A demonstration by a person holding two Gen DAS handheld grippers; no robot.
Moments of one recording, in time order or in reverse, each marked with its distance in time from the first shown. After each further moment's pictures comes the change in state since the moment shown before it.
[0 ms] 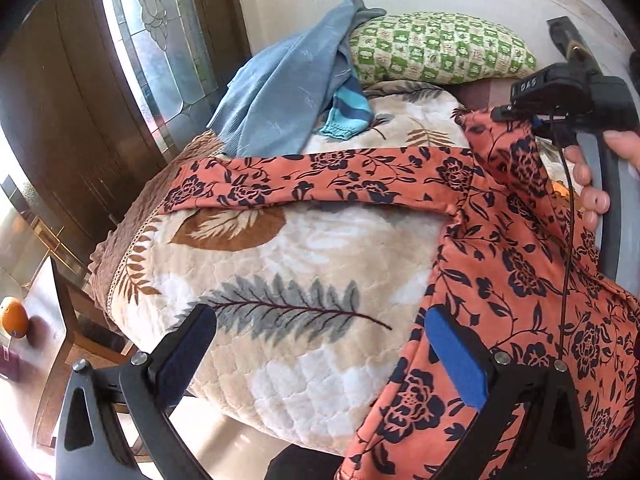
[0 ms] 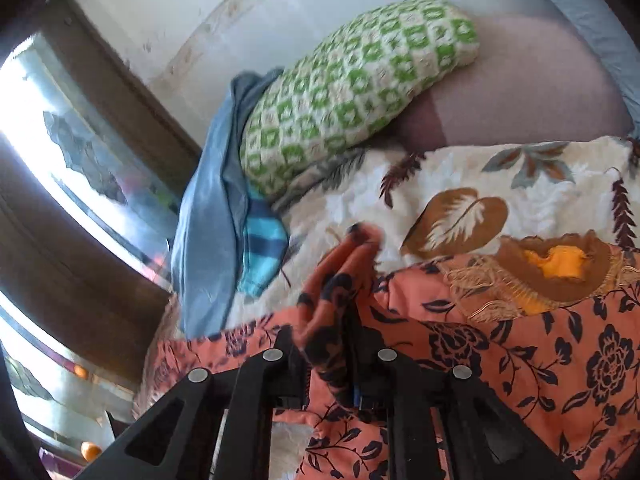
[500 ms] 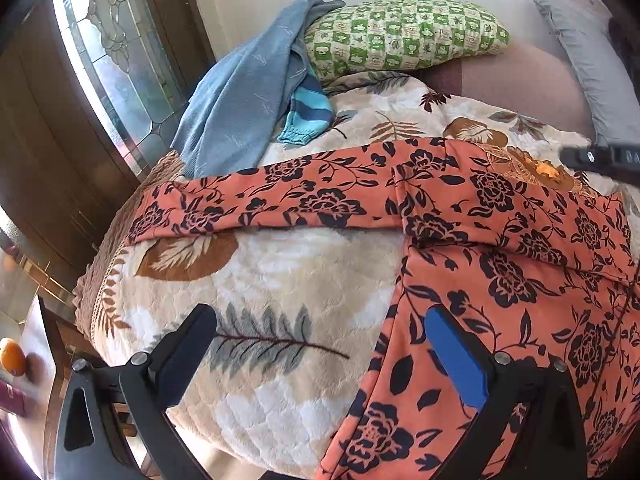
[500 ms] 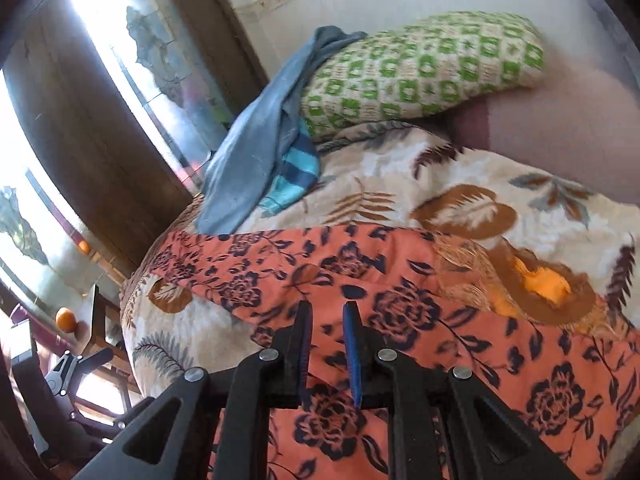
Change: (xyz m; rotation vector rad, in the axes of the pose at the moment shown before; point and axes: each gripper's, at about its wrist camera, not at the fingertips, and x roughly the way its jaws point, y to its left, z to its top) left arm 0.024 -0.058 0.025 0.116 0.010 -0.036; right arm -0.069 -0.090 -0.044 -0.163 0.056 0.087
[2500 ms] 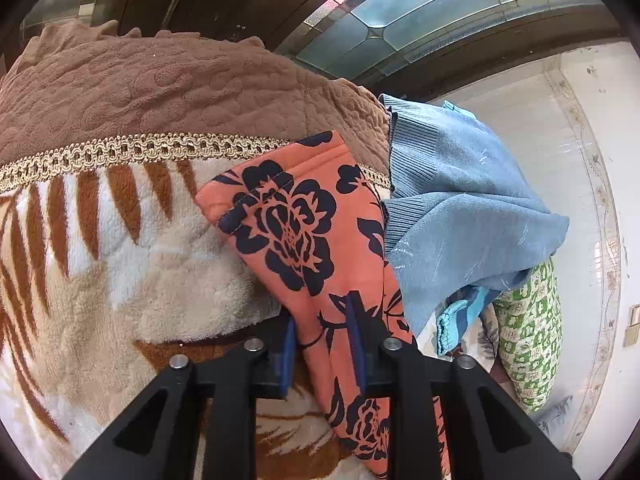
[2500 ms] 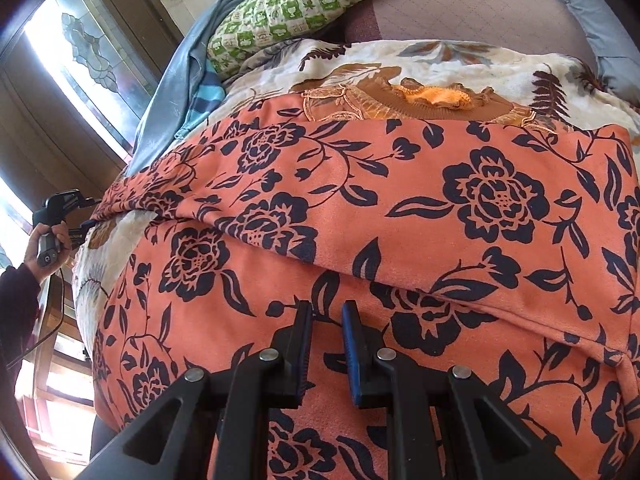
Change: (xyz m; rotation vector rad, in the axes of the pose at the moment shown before) left arm 0.179 0.289 0.006 -1.208 0.015 -0.308; right arm 0.026 -0.059 -0.118 0.070 0.084 -0.081
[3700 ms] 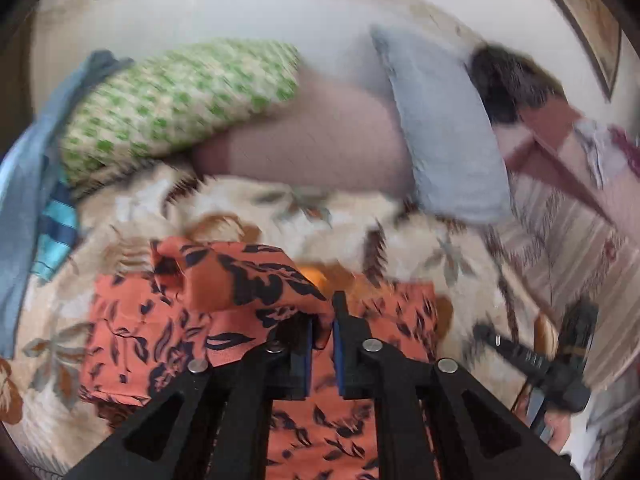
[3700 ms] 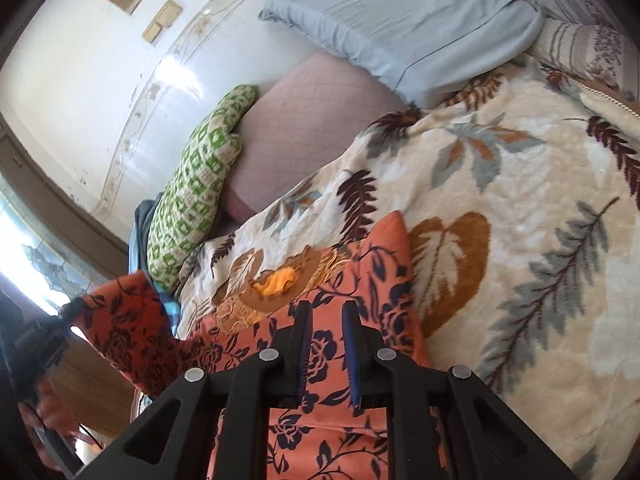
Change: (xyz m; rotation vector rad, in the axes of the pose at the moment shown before) left arm -0.045 -0.318 -0.481 1.347 0.374 -0.276; right arm -0.153 -0.173 0.005 0.583 -0.445 -0.022
